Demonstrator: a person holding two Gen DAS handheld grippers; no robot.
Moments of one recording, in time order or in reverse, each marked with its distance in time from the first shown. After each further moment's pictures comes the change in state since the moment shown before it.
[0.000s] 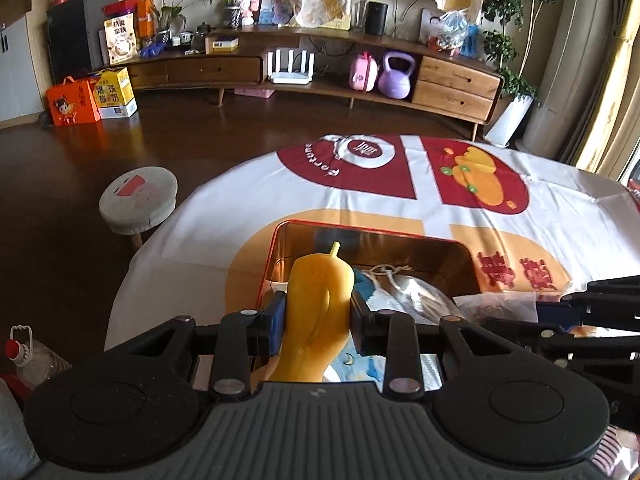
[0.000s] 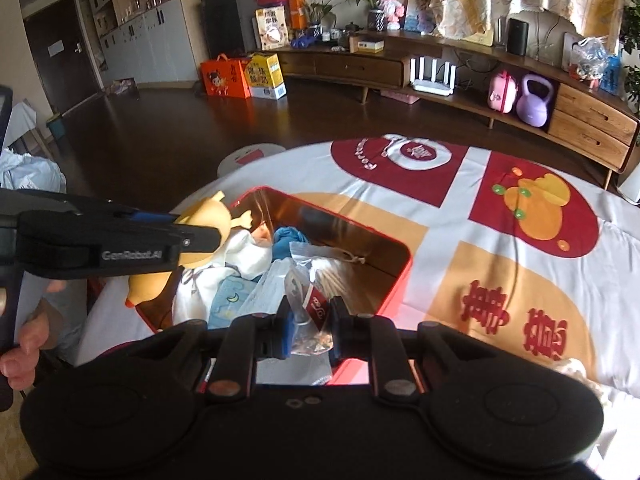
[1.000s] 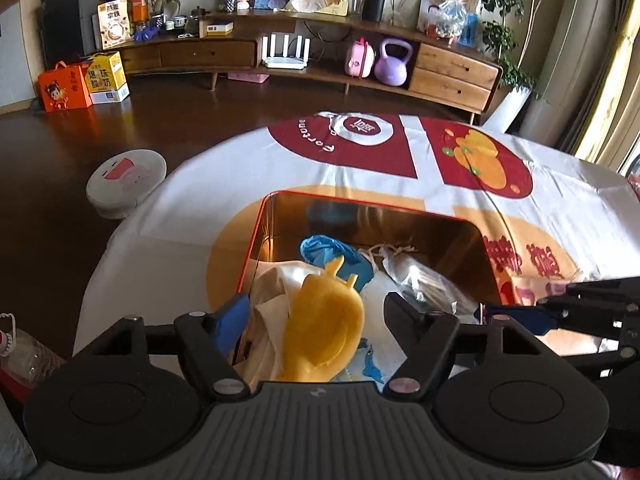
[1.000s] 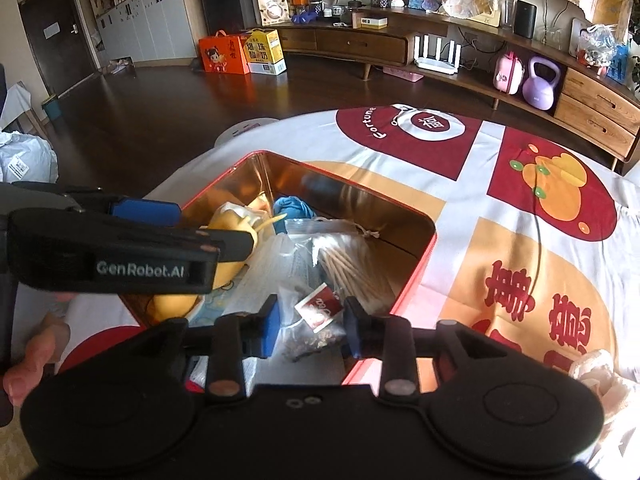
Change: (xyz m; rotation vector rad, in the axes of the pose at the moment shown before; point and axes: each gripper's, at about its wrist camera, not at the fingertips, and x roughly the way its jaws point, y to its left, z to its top) left arm 0.022 0.003 -0.013 -0.019 0.027 -0.026; right arm 0.027 0.006 -0.008 -0.002 0.059 -0.004
